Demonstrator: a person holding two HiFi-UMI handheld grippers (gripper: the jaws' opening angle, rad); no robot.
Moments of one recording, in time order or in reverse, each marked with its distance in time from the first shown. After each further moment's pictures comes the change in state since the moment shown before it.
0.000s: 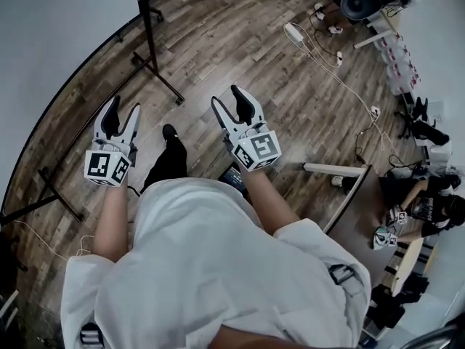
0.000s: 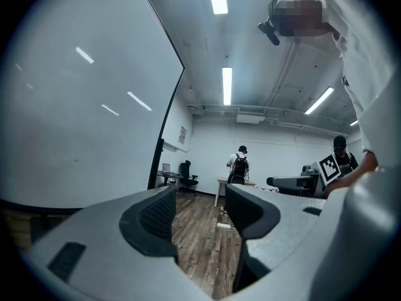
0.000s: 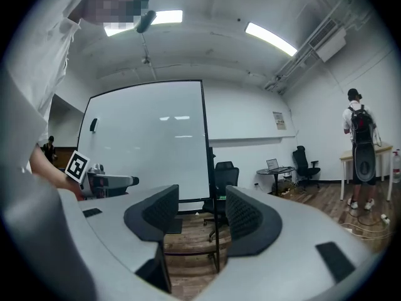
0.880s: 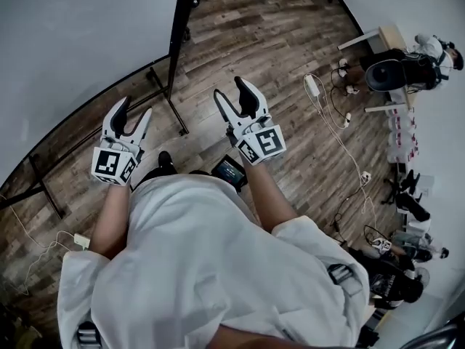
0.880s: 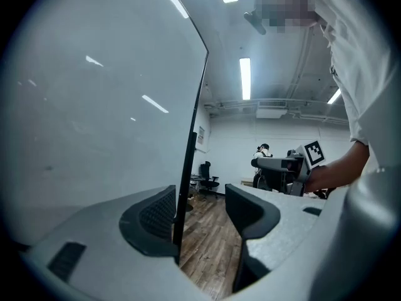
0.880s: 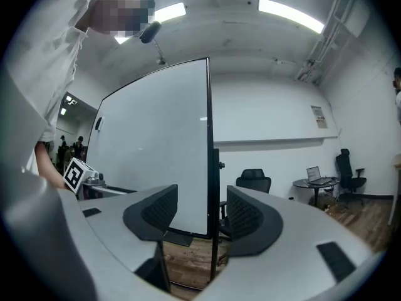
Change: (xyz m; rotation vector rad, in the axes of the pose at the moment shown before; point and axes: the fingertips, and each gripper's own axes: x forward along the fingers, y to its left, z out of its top) left arm 0.161 0.161 0.014 0.014 -0.009 0.172; right arm 0.292 -0.081 0.052 -0.088 -0.042 0.320
